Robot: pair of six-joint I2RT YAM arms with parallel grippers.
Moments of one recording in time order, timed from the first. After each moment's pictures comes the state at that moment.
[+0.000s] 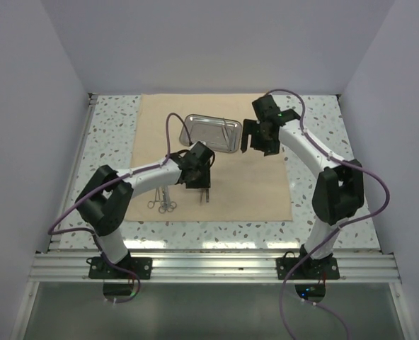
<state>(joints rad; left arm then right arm) -0.73 1.76 1.12 -0.45 -0.13 -0.70 0.38 1.78 1.54 -0.87 0.08 0.48</state>
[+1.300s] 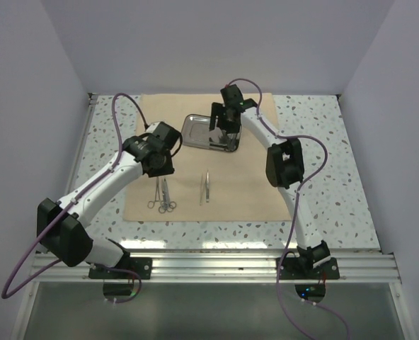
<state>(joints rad) -0.57 1.42 1.27 -0.98 -0.35 -0.70 0.43 2.59 2.40 -0.76 -0.03 0.49</state>
